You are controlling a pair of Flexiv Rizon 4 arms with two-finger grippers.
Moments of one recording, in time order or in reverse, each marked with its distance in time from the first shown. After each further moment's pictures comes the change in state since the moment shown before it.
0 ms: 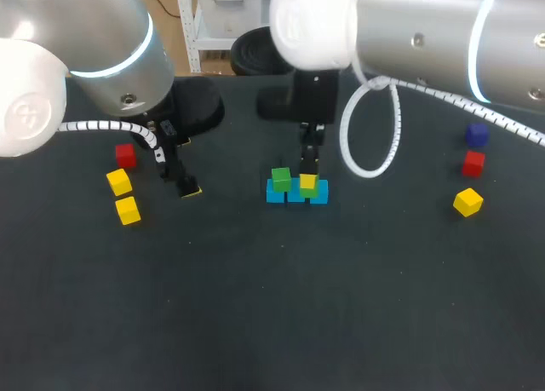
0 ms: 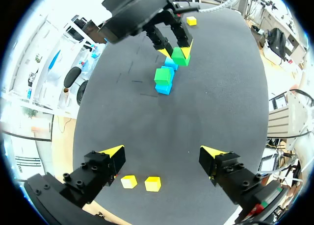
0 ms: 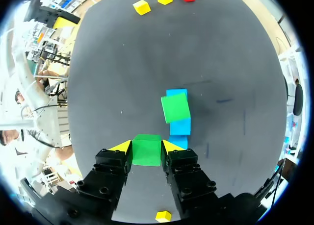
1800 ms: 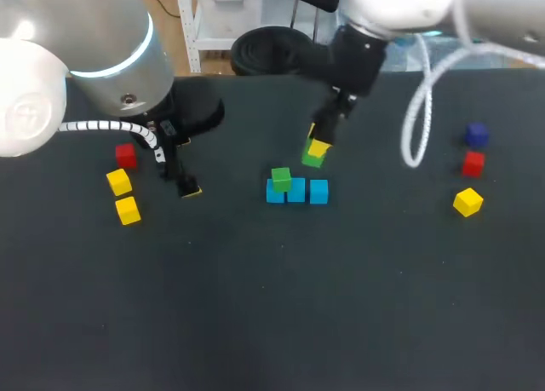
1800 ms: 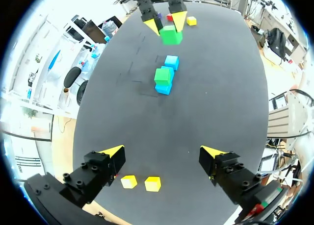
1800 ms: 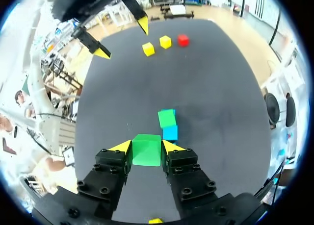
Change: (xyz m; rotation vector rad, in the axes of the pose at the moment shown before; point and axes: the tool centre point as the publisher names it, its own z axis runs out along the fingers) left arm 0.000 0.000 0.000 0.000 0.000 0.000; right arm 0.006 0.002 -0.058 0.028 -0.282 -0.097
